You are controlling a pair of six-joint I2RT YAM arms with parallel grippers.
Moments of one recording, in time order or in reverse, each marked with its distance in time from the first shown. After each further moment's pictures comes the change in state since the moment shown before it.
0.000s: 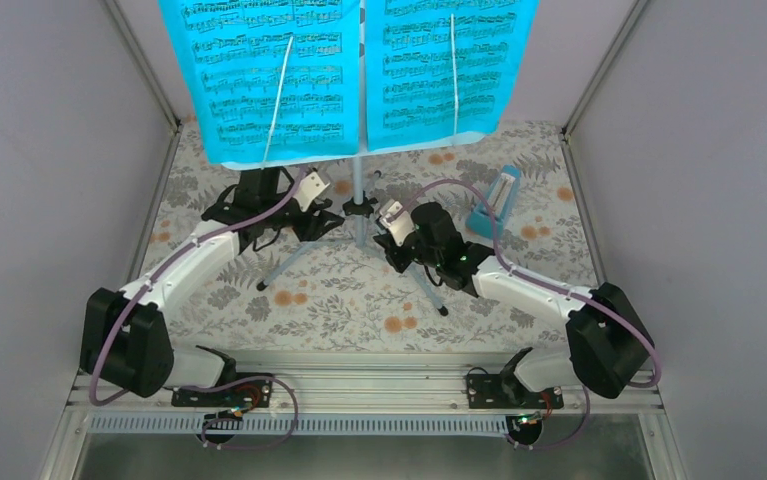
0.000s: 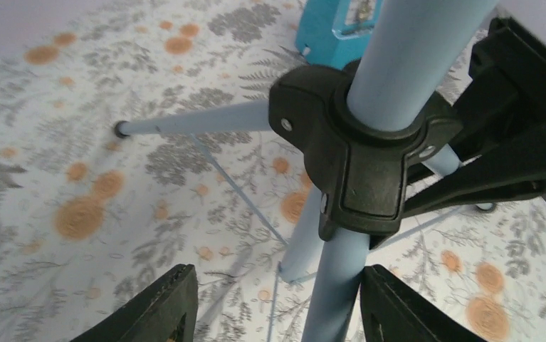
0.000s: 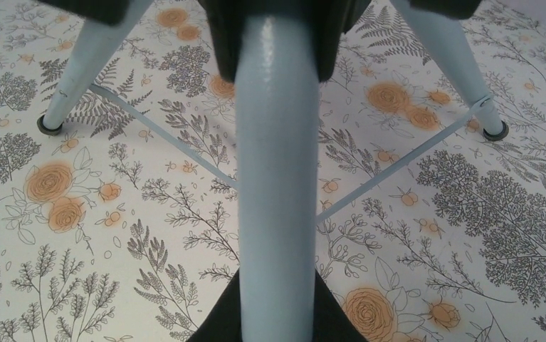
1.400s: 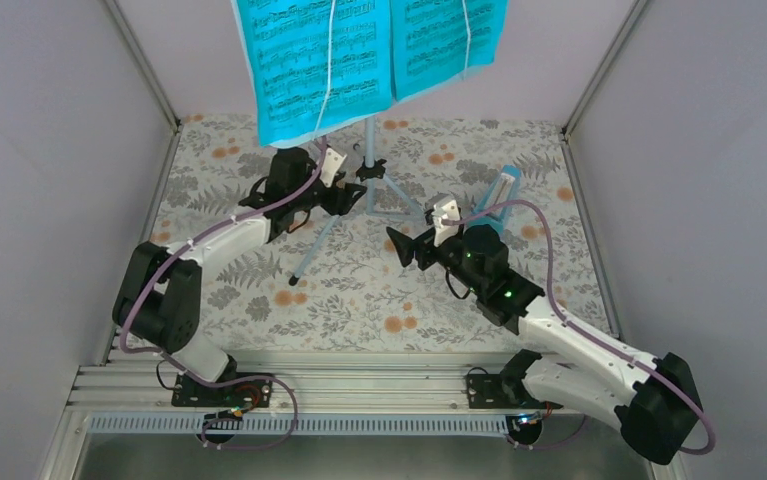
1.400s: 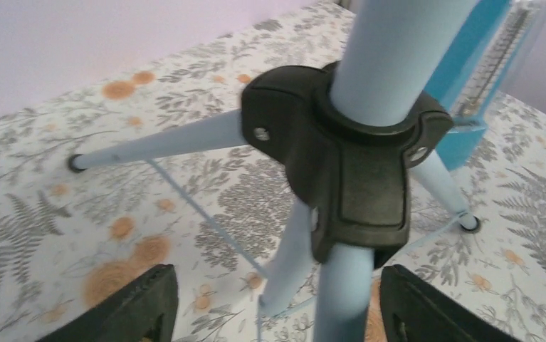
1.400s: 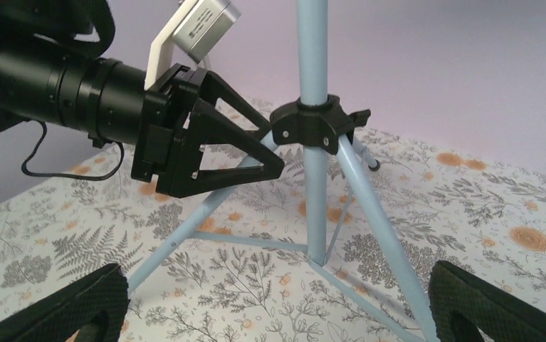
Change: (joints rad) left arm -0.087 0.264 0.072 0.393 -0.195 -0.267; right arm 0.000 -0.402 -0.205 0.180 0.182 0.198
